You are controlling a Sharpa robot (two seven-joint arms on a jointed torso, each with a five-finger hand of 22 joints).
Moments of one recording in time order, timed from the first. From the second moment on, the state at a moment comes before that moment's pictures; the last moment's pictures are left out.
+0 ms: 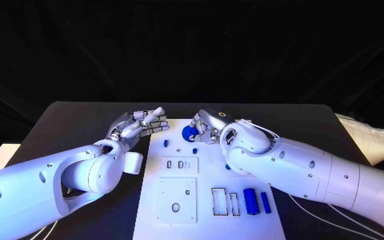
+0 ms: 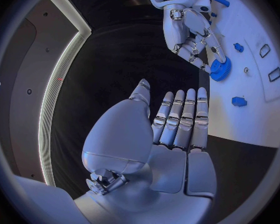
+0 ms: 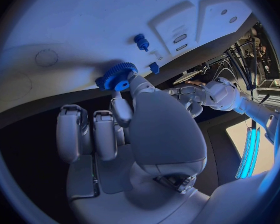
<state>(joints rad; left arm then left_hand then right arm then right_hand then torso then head) 1.19 -0.96 -0.02 1.69 0.06 -0.43 0.43 1.37 0.03 -0.05 0.18 0.13 0.91 0.24 0.07 0.07 0.96 0.21 0.07 0.07 0.92 0.18 0.07 0.22 0.18 0.82 0.28 0.15 0.07 1.15 -0.52 0.09 1.39 -1.68 -0.35 -0.33 1.42 -0.11 0.19 0.22 0.17 1.07 0.12 0.11 0.10 1.41 0.03 1.11 1.20 1.47 -0.04 1.49 1.31 0.07 1.40 0.07 1.46 1.31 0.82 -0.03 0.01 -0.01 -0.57</state>
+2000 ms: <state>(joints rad) 1.19 -0.96 -0.02 1.70 0.08 -0.44 0.44 1.38 0.03 -0.05 0.17 0.13 0.90 0.23 0.07 0.07 0.95 0.21 0.07 0.07 0.92 0.18 0.07 0.20 0.18 0.82 0.28 0.15 0.07 1.14 -0.53 0.08 1.39 -1.61 -0.31 -0.35 1.35 -0.09 0.07 0.29 0.20 0.95 0.15 0.07 0.07 1.38 0.06 1.05 1.18 1.46 -0.01 1.47 1.31 0.07 1.39 0.09 1.46 1.31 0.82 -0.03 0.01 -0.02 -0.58</state>
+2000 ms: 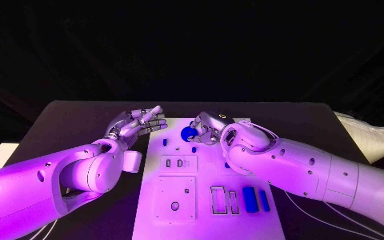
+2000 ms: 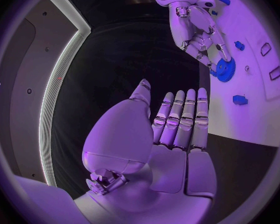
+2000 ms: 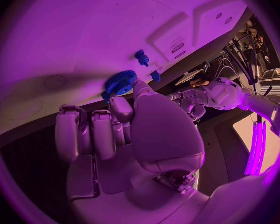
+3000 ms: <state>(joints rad) 1.19 -0.97 -0.02 1.70 0.08 -0.45 0.44 1.38 0.03 -0.04 0.17 0.13 0.90 0.23 0.07 0.07 0.95 0.21 0.07 0.07 0.91 0.19 0.07 0.19 0.18 0.81 0.29 0.15 0.07 1.17 -0.78 0.11 1.54 -1.40 -0.45 -0.13 1.41 -0.10 0.08 0.24 0.23 0.96 0.15 0.07 0.07 1.36 0.06 1.00 1.15 1.46 -0.01 1.46 1.31 0.07 1.37 0.10 1.45 1.28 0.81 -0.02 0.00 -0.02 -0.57</state>
